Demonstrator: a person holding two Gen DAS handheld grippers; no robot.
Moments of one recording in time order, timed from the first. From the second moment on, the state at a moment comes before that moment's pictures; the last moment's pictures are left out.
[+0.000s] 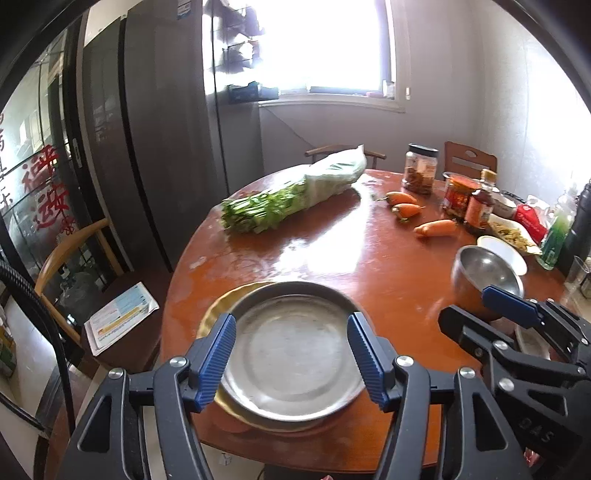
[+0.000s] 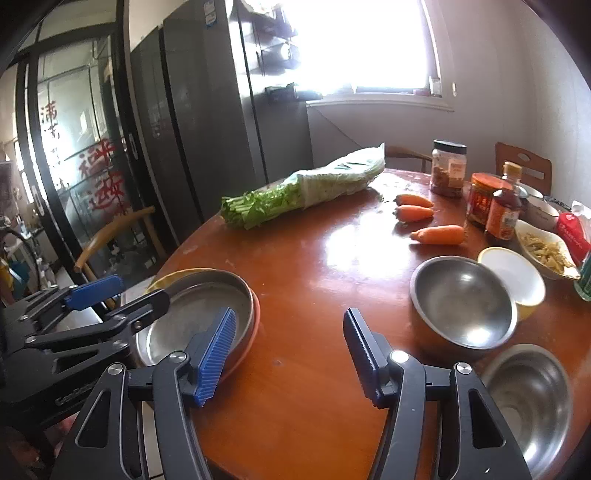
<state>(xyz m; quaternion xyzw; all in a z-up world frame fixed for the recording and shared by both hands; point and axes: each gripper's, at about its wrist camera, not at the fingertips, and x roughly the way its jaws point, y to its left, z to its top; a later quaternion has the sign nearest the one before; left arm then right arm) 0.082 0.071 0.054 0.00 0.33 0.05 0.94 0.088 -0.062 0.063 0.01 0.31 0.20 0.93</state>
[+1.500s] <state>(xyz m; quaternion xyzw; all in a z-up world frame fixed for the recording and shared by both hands) 0.109 -0.142 0.019 0.05 0.39 -0.10 0.91 0.069 -0.294 0.021 0.03 0.38 0.04 0.93</state>
